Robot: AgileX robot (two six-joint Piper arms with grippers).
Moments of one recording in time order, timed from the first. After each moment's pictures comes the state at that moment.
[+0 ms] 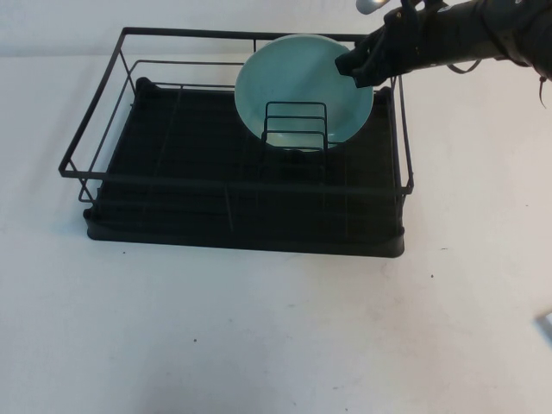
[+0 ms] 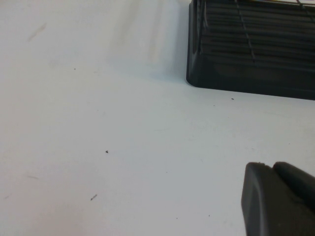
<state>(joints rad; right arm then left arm) 0.25 2.20 -2.01 0.83 0.67 -1.09 -0.09 -0.01 0.02 0.08 0.35 -0.06</state>
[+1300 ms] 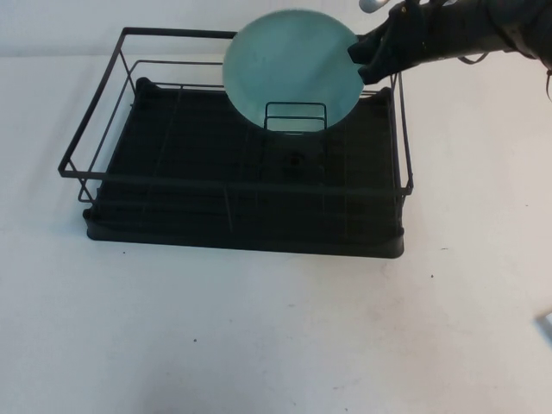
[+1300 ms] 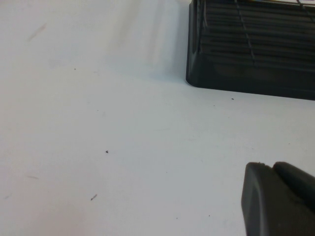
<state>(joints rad) 0.25 2.18 -2.01 0.77 0.67 -1.11 -0.09 -0.01 0.02 0.08 0.35 -0.06</state>
